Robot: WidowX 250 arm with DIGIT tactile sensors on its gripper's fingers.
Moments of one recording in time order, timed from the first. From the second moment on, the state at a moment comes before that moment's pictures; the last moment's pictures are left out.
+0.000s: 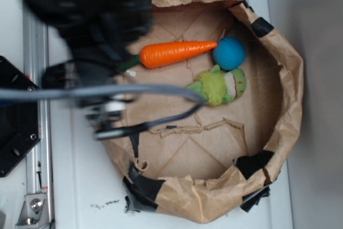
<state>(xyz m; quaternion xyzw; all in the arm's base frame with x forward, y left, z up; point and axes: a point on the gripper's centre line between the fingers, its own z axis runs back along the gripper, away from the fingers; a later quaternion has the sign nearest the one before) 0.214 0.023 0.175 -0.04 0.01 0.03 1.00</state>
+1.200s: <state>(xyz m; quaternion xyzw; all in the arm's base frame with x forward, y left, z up) 0.237 0.057 0.035 0.06 0.17 -0.09 0.98</state>
